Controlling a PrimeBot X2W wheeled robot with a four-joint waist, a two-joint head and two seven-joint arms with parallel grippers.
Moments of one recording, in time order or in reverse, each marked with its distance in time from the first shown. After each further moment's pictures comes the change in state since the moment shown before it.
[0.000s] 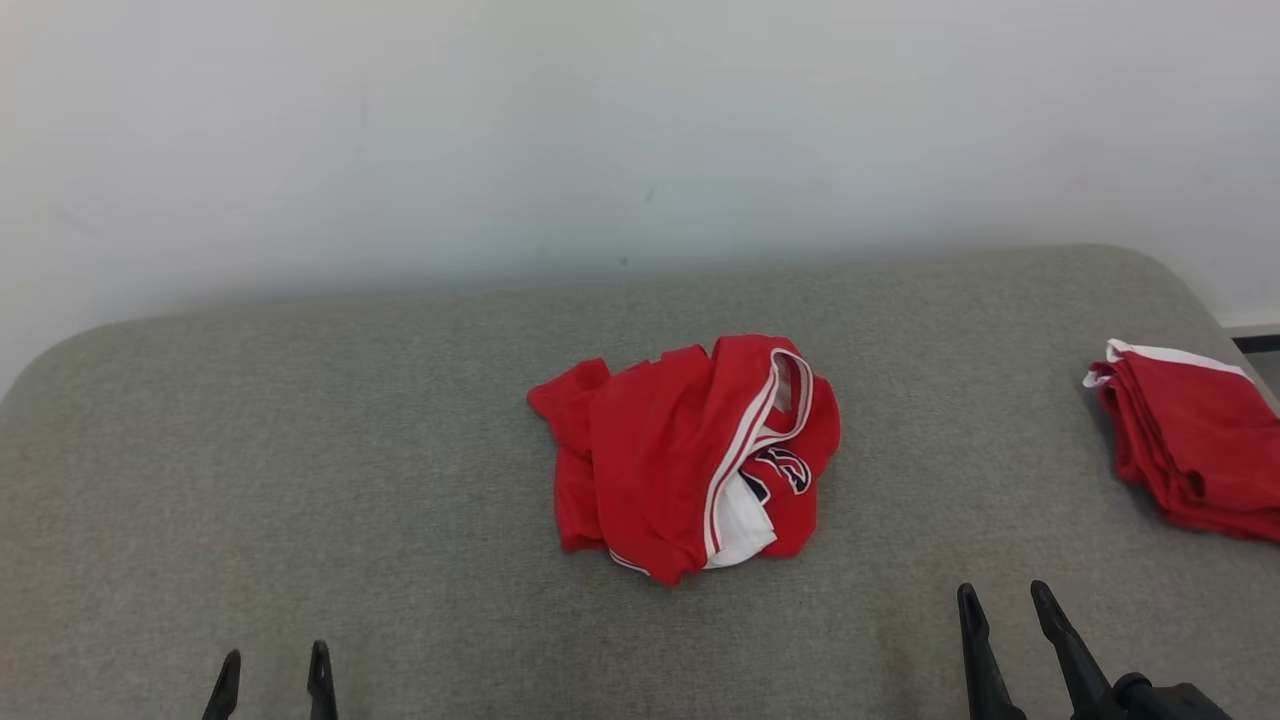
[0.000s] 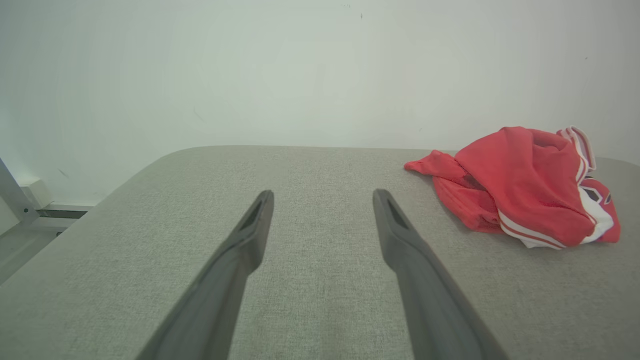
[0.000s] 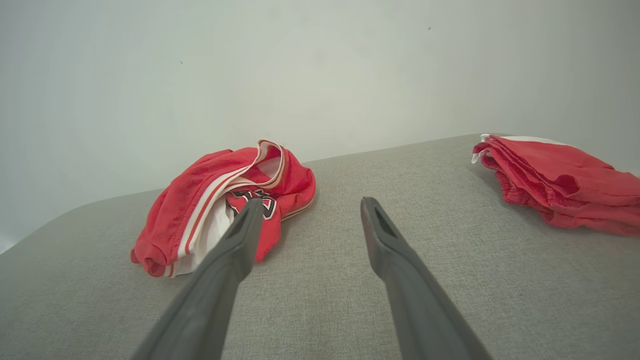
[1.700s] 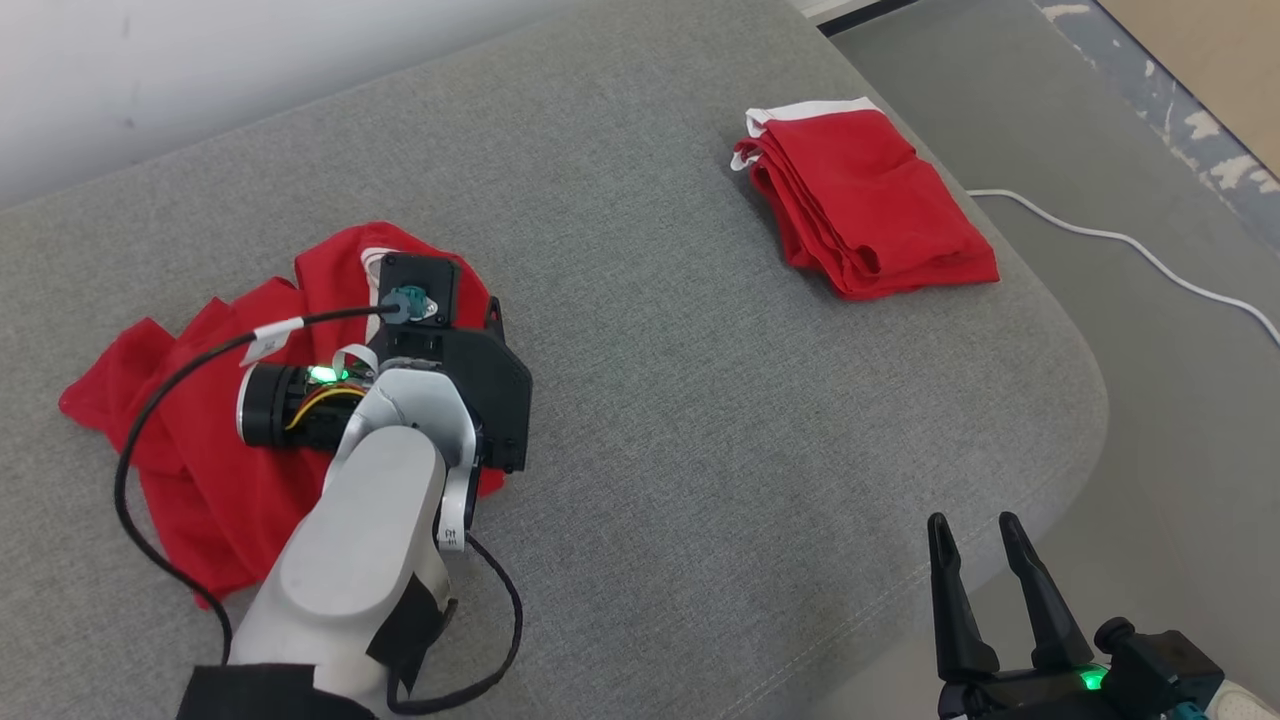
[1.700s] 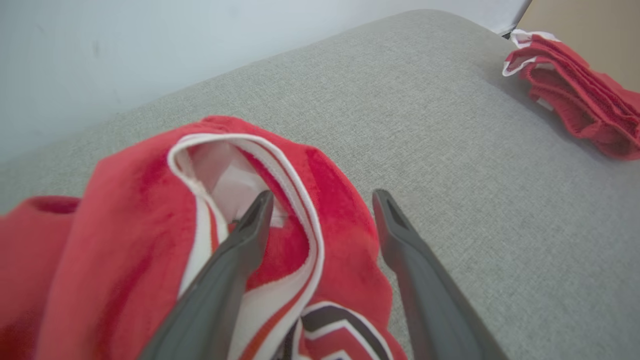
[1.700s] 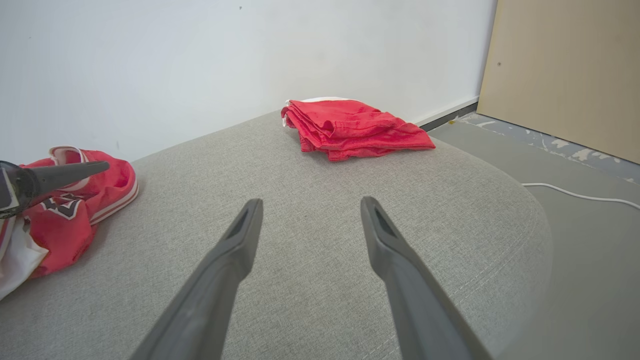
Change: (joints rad) left arm -0.952 0.005 -0.458 0.610 -0.110 0.256 0.508; right arm -0.079 0.049 0.030 -0.055 0.055 0.000 0.000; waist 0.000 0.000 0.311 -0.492
